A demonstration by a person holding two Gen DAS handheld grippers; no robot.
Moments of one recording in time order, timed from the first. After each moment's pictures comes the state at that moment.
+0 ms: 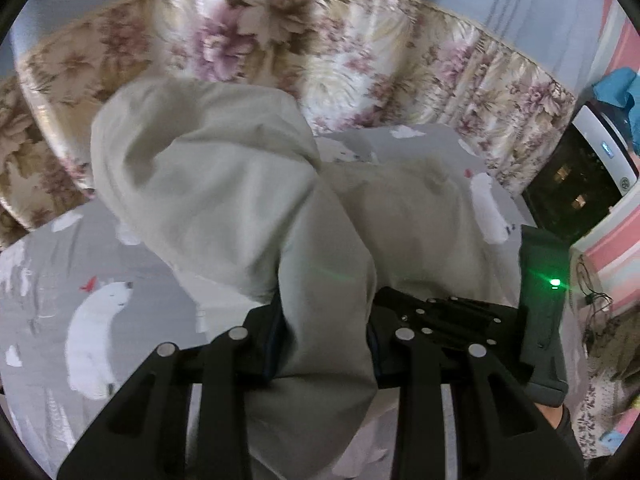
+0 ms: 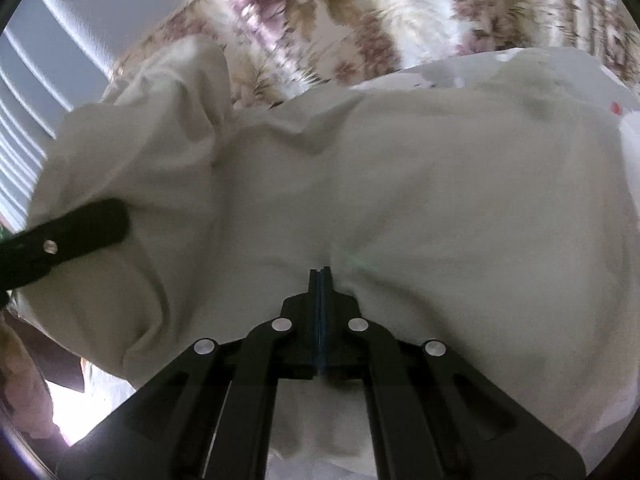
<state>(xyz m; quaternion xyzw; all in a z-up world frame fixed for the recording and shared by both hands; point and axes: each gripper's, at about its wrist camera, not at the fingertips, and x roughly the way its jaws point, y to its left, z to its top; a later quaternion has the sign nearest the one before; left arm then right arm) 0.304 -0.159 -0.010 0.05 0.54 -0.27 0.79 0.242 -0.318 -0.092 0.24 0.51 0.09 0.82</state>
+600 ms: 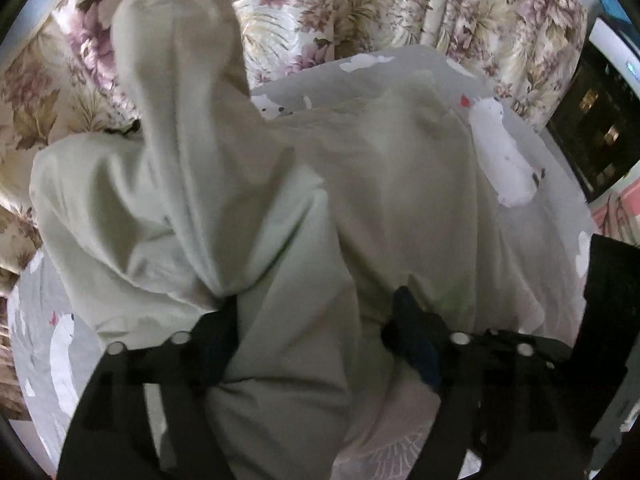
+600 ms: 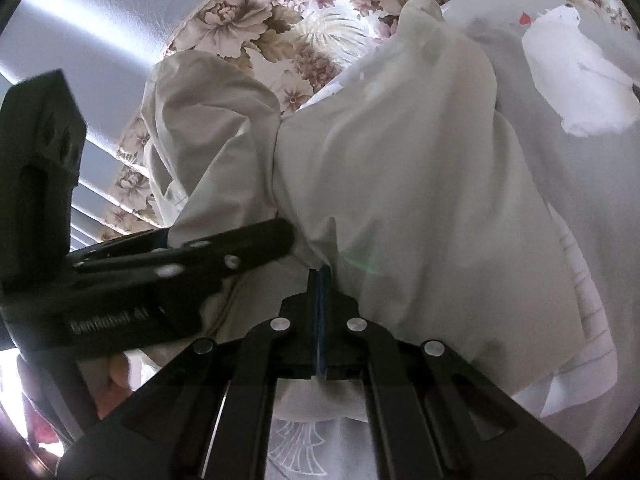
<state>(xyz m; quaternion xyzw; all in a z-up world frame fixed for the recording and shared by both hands) 0.290 -0.289 -0.079 0.18 0.57 -0.25 0.76 0.196 -0.388 -0.115 0.37 0.47 0.09 0.80</state>
